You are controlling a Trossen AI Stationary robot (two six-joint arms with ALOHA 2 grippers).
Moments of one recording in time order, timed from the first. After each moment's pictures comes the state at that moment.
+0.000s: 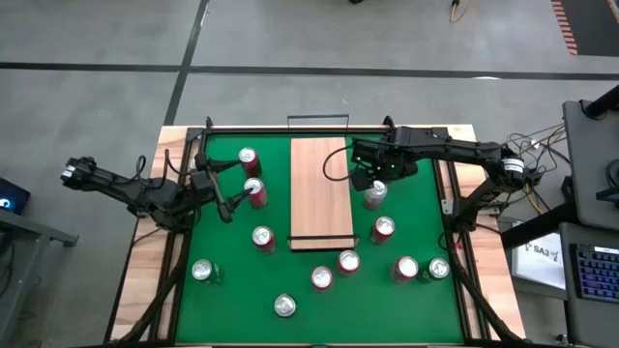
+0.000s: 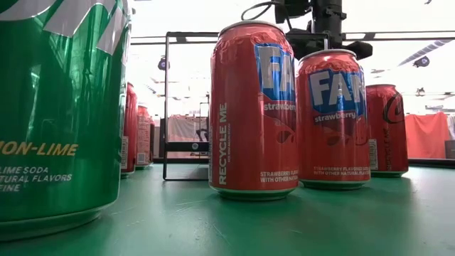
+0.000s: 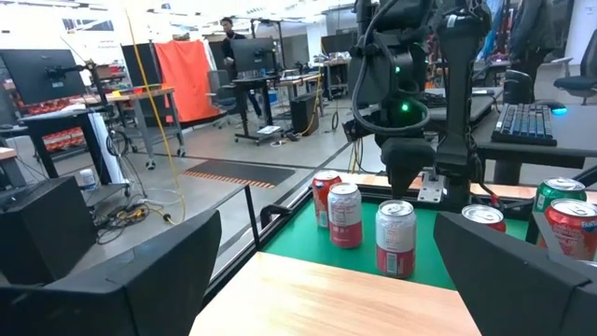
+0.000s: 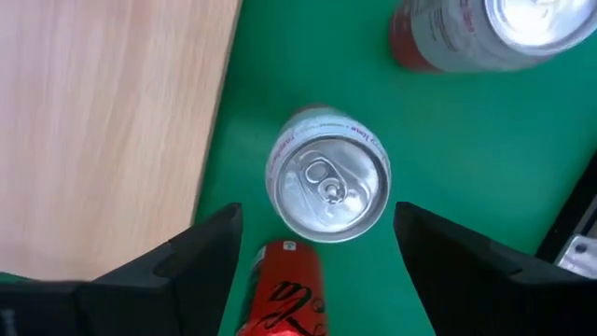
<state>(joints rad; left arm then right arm) -0.33 0.61 0.55 0.08 -0.80 0.10 -0.26 1.58 1.46 -1.34 0.03 0.98</state>
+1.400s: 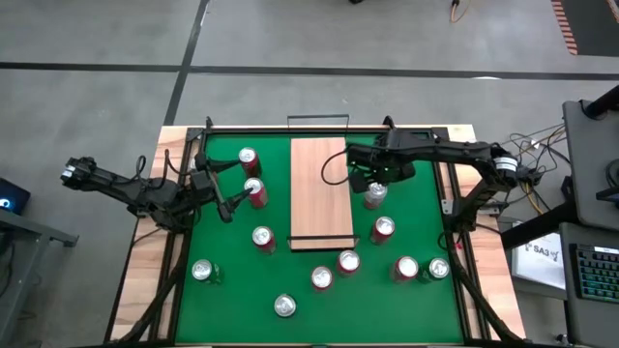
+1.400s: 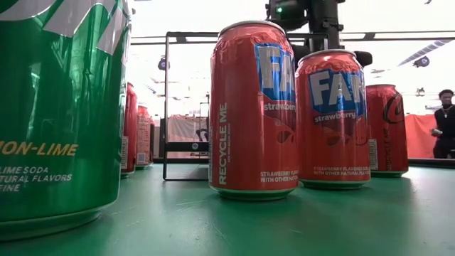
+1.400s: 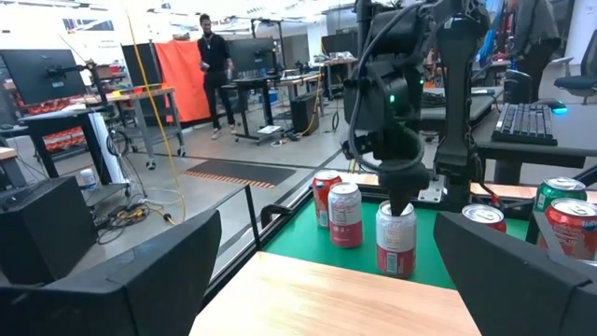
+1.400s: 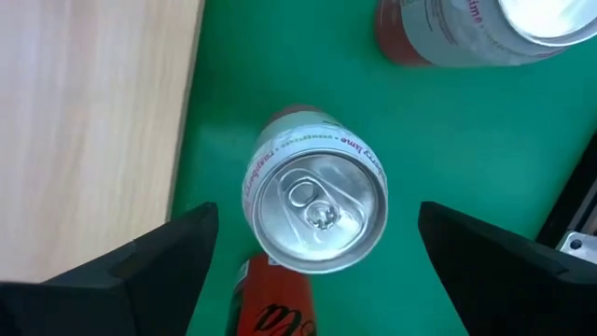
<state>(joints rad) -0.33 0.61 0.55 0.08 -0.80 0.10 -0.27 1.64 1.42 -1.33 0.04 1.01</state>
